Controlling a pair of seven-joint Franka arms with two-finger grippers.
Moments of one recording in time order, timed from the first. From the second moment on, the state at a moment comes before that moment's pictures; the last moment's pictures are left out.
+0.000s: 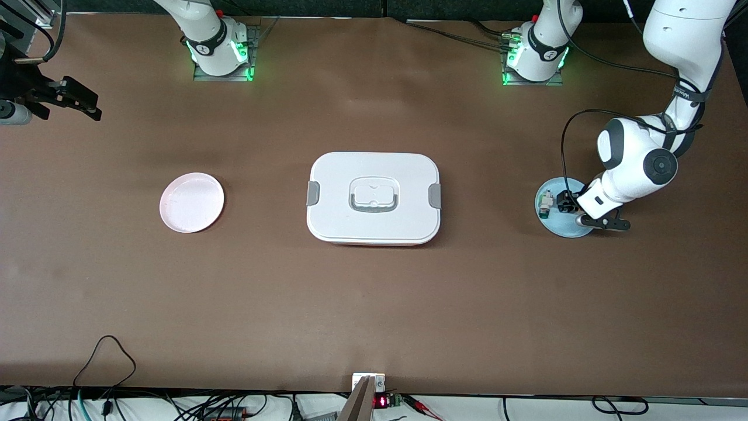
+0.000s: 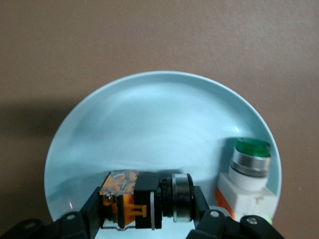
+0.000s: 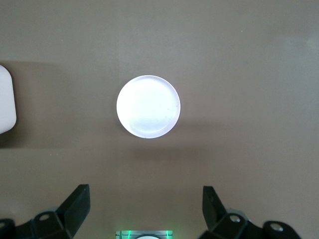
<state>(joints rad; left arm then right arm) 0.11 0.37 -0.02 -2.25 -0.01 2.49 0.21 0.01 -0.14 -0.02 -1.75 -0.04 1.57 -0.01</state>
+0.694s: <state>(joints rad) 0.11 0.13 -0.17 -2.02 -0.24 1.68 0.10 0.00 -0.09 -0.02 -1.75 -0.04 1.57 -0.01</state>
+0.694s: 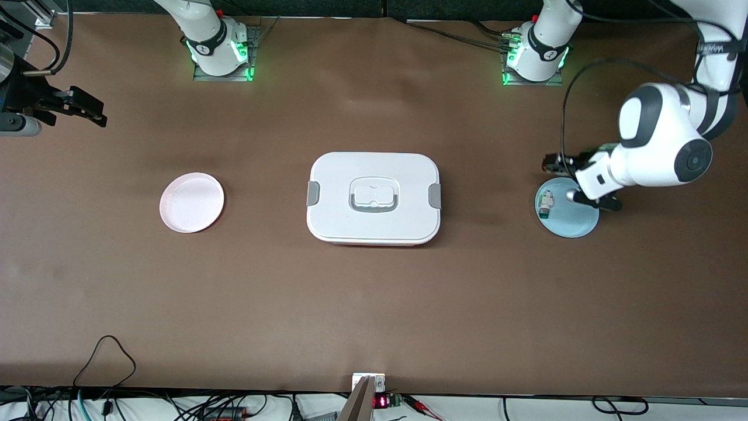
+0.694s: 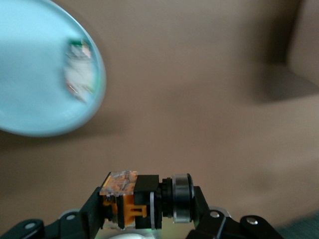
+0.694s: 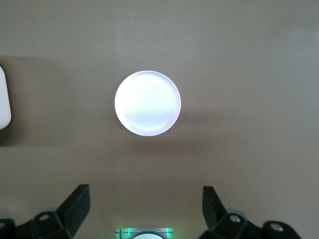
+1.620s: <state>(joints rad) 0.09 0.10 -0.55 -1.56 -0.86 1.30 -1.07 0.02 0.05 -0.04 -1.59 0.19 1.50 -0.01</state>
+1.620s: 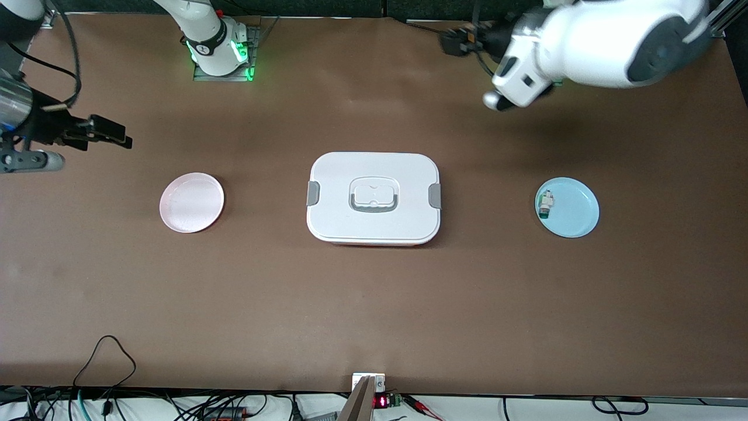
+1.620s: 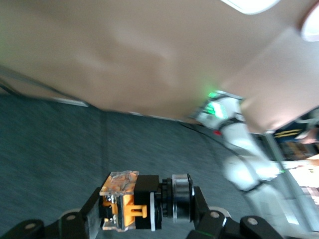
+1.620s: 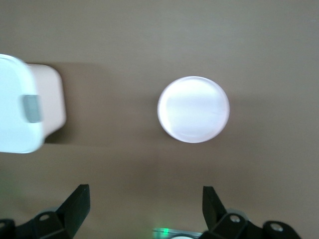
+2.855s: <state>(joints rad) -0.02 0.32 -0.59 -1.56 -1.36 1.94 -1.36 0.03 0.18 -0.06 -1.60 1.05 1.43 -0.18</state>
